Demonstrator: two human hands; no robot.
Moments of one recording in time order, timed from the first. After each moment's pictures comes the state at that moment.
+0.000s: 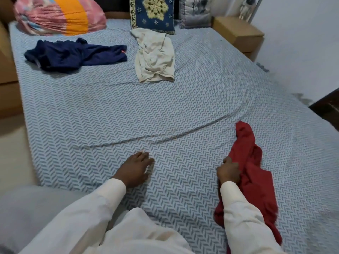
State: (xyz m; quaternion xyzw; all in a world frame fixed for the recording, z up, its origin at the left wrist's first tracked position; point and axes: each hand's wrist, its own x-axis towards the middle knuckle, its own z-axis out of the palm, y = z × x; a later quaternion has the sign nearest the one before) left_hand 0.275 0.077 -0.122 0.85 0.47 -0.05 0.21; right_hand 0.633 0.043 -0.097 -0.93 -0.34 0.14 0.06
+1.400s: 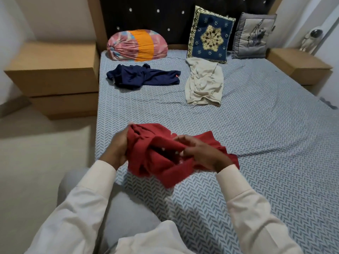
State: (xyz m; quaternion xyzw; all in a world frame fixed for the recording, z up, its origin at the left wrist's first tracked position) left_hand 0.154 0.089 0.022 0.17 0.54 0.56 0.60; right_hand 0.417 0.137 0.027 -0.38 -0.56 0.72 0.15
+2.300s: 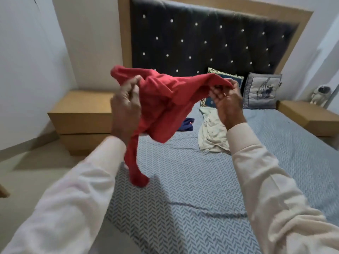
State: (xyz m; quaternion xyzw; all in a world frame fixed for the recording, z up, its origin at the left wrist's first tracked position) left_hand 0.103 0.164 0.218 0.48 0.55 0.68 -0.03; right_hand 0.347 0.313 0.242 -0.25 -0.44 0.58 0.64
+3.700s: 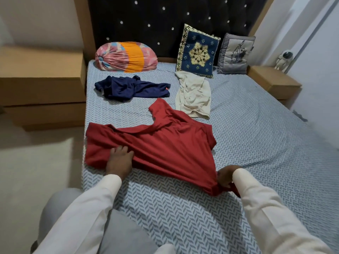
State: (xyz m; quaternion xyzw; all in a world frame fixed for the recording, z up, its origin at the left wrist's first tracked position) left_hand 0.122 0.141 -0.089 0.68 0.73 -0.02 0.01; right_hand 0.514 0.203 -0.009 -0.55 -0.63 0.19 -0.51
